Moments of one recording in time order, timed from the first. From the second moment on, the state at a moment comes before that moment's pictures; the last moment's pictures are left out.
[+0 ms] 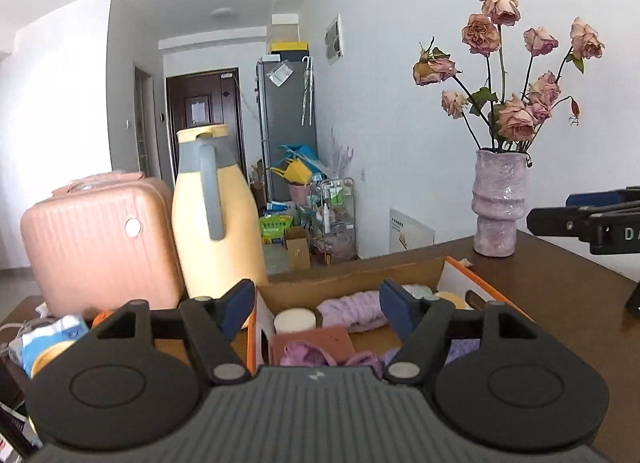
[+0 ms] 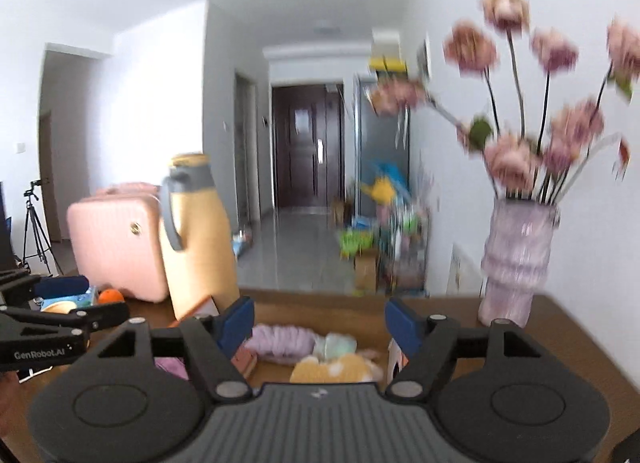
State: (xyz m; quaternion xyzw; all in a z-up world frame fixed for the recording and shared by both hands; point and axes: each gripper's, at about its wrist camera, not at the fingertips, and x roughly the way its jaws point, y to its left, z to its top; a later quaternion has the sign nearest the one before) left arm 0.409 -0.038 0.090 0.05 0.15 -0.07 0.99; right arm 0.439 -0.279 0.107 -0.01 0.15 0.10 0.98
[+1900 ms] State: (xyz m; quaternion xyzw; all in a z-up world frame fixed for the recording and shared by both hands) left arm 0.351 -0.106 -0.021 -0.08 0.34 -0.17 0.92; right arm 0.305 -0.314 -0.034 0.08 0.27 0.13 0.95
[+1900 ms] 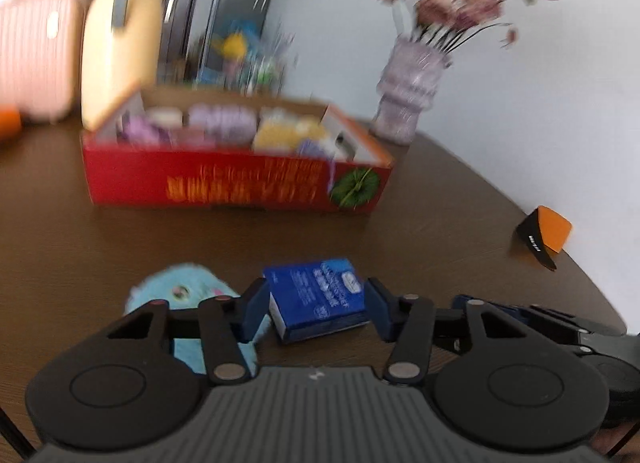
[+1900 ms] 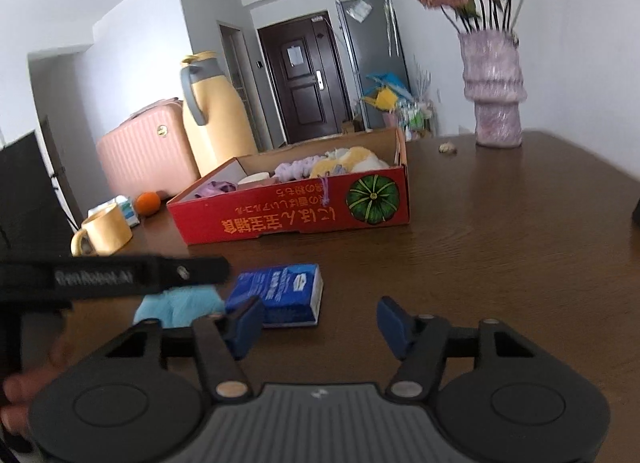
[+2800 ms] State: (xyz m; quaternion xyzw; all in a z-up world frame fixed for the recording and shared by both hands) left arm 0.372 -0.093 -0.033 -0.14 0.37 -0.19 0.90; right arm 0.377 -0.308 -0.057 0.15 0.31 0.16 0.93
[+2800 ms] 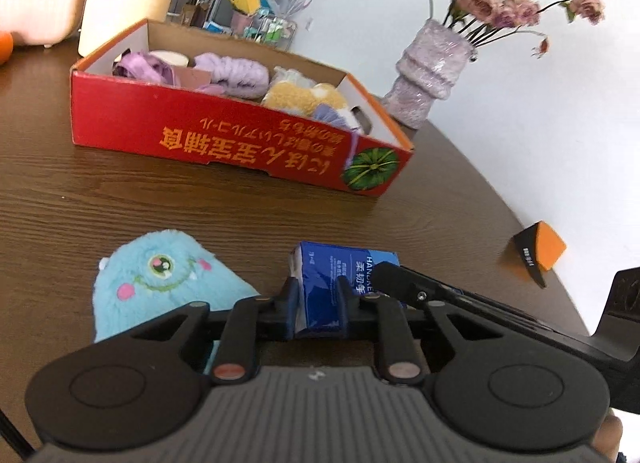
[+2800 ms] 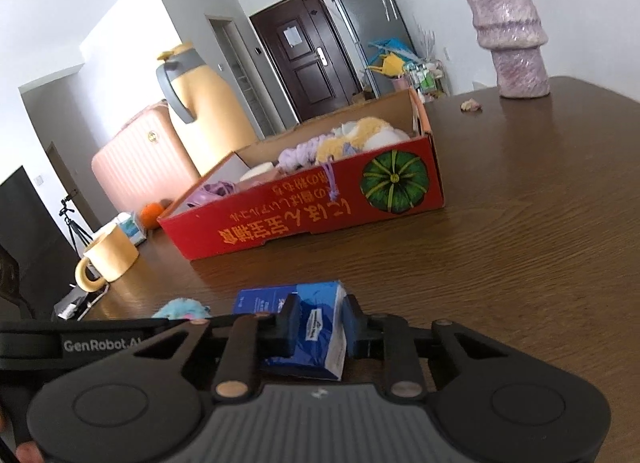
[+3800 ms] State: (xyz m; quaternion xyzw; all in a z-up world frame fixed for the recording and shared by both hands) left arm 0.340 -0.064 0.053 -0.11 0.25 -0.20 0.94; right arm 0.312 -0.274 0.027 0.12 0.21 0.17 0.96
